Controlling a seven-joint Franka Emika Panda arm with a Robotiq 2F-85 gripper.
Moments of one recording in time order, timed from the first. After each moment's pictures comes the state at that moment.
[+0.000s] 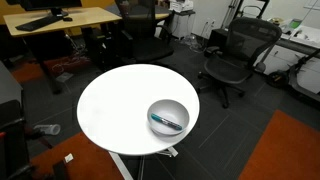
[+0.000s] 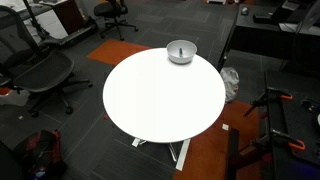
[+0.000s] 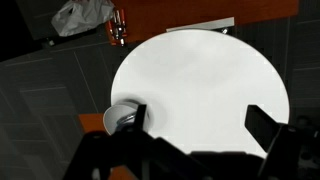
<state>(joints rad) -0.03 -0.56 0.32 -2.40 -0.13 1.88 0.47</state>
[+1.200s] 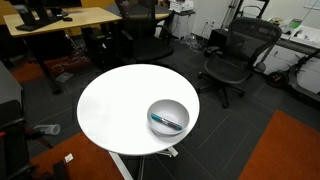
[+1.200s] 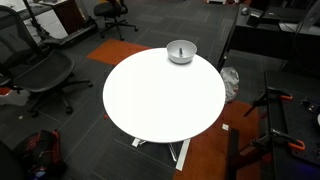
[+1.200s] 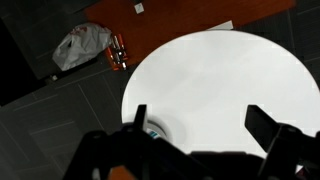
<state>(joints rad) -0.06 -0.45 0.22 -2.39 -0.13 1.91 0.56</state>
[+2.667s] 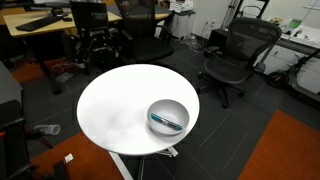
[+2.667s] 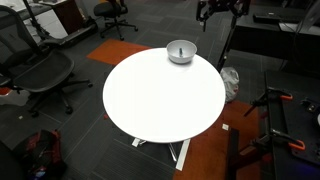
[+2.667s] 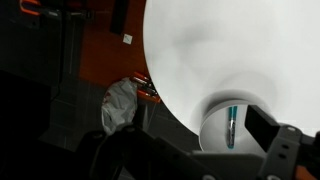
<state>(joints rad) -0.12 -0.05 -0.02 -2.25 -0.18 2.14 1.23</state>
